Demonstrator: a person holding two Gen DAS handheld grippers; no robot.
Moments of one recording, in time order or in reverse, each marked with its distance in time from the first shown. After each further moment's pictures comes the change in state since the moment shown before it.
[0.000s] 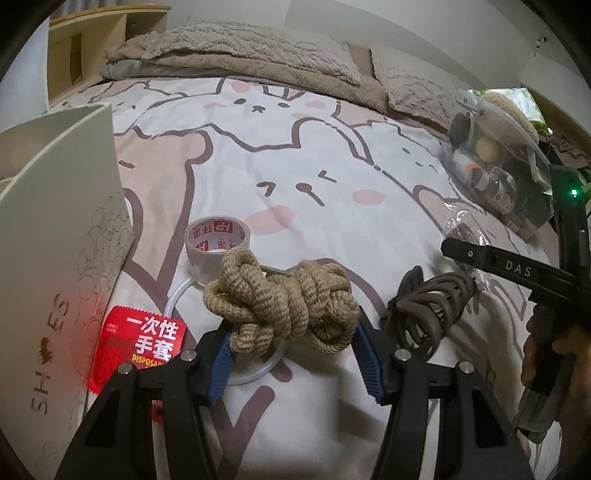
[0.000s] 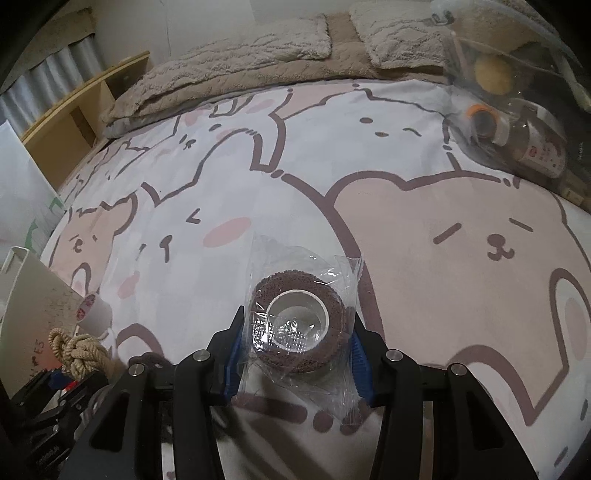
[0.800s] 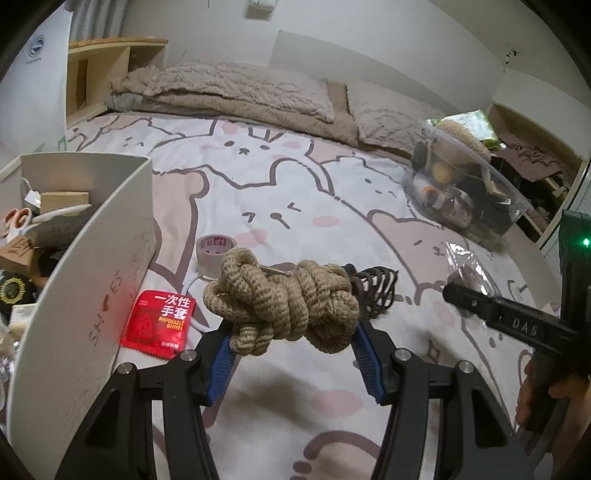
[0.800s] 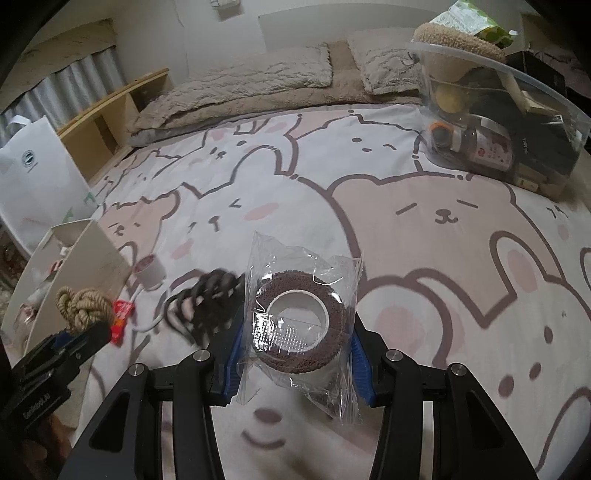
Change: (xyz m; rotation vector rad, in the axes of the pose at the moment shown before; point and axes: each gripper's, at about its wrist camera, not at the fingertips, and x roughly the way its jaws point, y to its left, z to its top) left arm -0.086 -0.016 -0.027 0.017 -0.130 -0.058; right arm -0.097 0.016 -0.062 -0.009 -0.070 0.020
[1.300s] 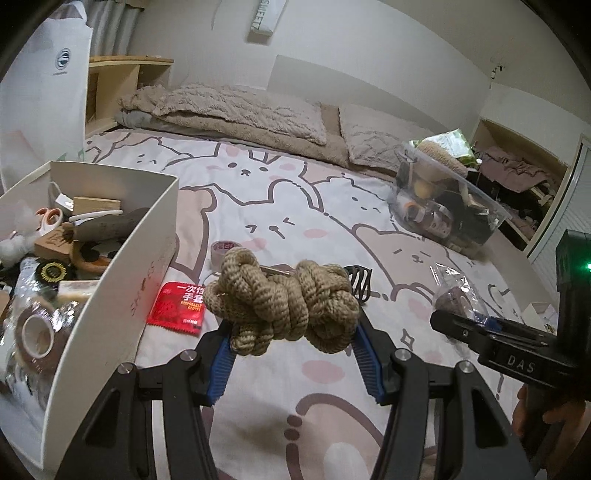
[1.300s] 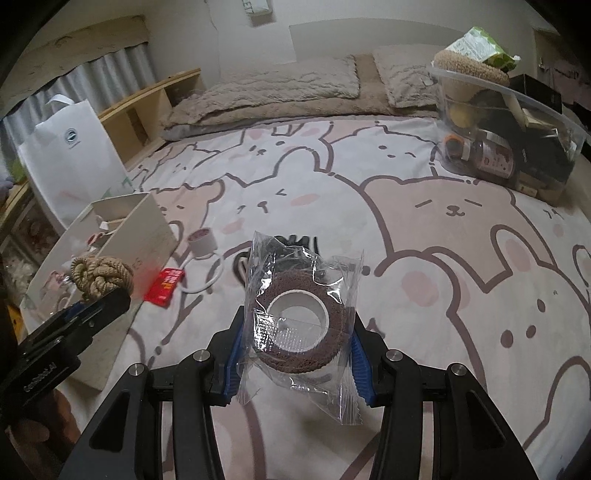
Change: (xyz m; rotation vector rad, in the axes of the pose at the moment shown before) left arm -0.060 0.001 -0.020 -0.009 -0.080 -0.021; right arm -0.053 0.037 -0.039 -0.060 -0.032 0.053
